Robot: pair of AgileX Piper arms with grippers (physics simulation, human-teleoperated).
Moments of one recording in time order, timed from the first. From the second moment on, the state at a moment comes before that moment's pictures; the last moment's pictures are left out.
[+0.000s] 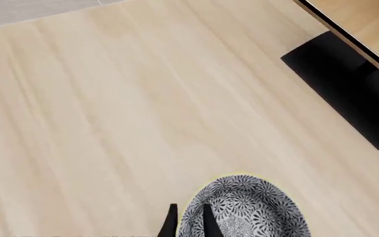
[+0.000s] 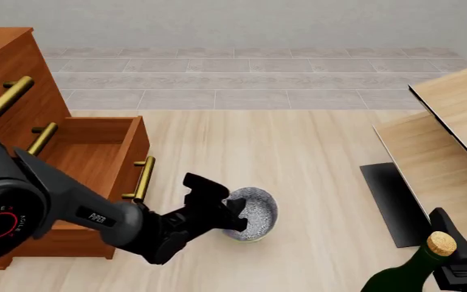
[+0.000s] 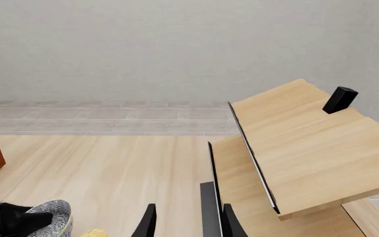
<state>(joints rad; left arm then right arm) -0.72 2.01 -0.74 -0.70 -0.21 0.00 0.01 0.00 0.00 0.00</state>
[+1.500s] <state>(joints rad) -0.18 0.83 -0.57 -0.25 -0.38 0.00 0.01 0.00 0.00 0.00</state>
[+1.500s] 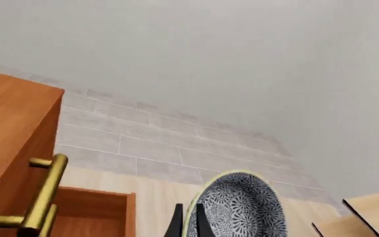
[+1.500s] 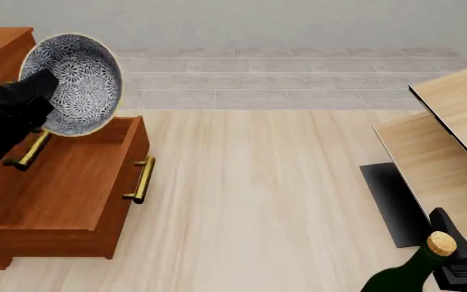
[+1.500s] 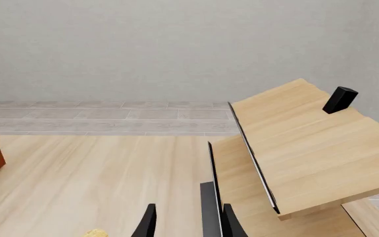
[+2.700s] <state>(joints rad) 0.61 0.91 -0.92 0.01 -0.68 0.00 0.01 0.00 0.00 0.00</state>
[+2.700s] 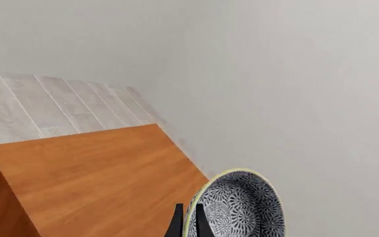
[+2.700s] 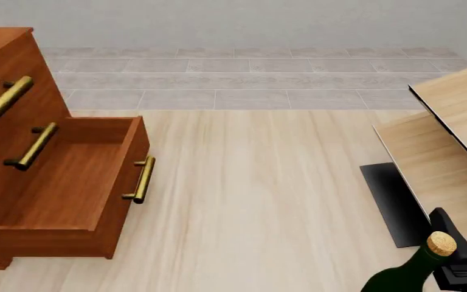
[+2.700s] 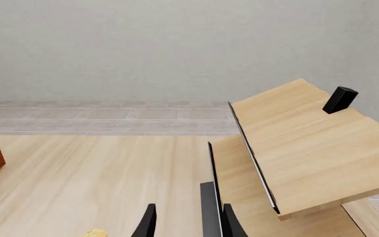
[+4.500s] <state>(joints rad) 0.67 1.10 -0.96 0.09 -0.69 0.00 0.01 0.00 0.00 0.00</state>
